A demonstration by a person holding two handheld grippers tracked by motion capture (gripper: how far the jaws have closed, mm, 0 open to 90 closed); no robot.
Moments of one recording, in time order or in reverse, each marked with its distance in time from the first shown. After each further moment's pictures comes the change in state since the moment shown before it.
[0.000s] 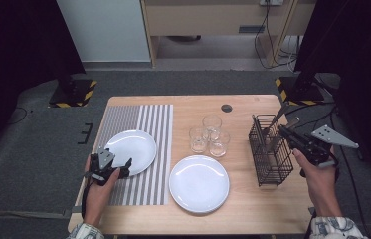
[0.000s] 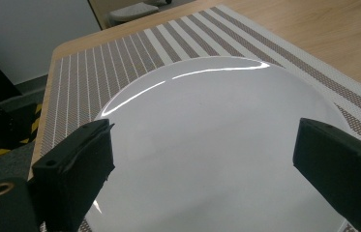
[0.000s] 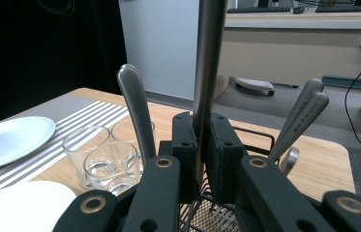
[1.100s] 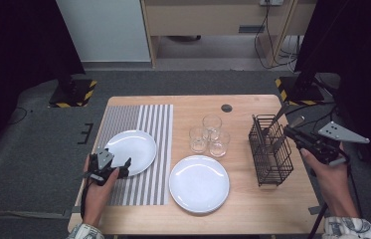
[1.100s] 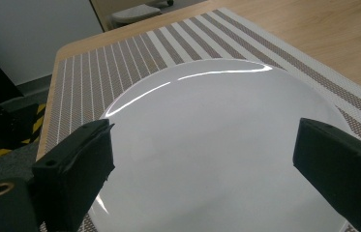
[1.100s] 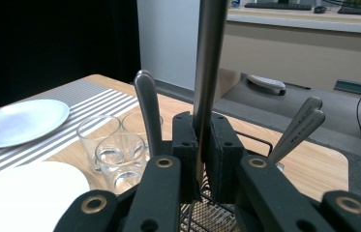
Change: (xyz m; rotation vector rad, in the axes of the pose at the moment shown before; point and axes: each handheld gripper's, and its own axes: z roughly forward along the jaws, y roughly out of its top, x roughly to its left) left arm 0.001 0.001 -0.002 -0.009 0.005 -0.005; right arm -0.005 0.020 -0.016 0.050 0.065 -0.062
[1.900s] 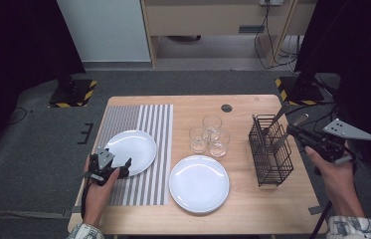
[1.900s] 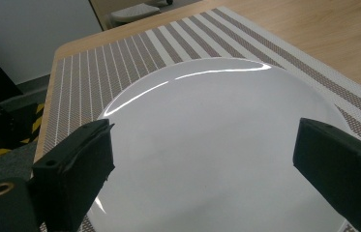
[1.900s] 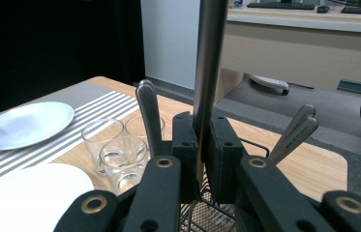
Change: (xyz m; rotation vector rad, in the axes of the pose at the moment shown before) left arm -0.001 0.000 0.001 0.006 -0.003 0.003; right arm -0.004 0.010 -0.007 0.002 0.010 0.003
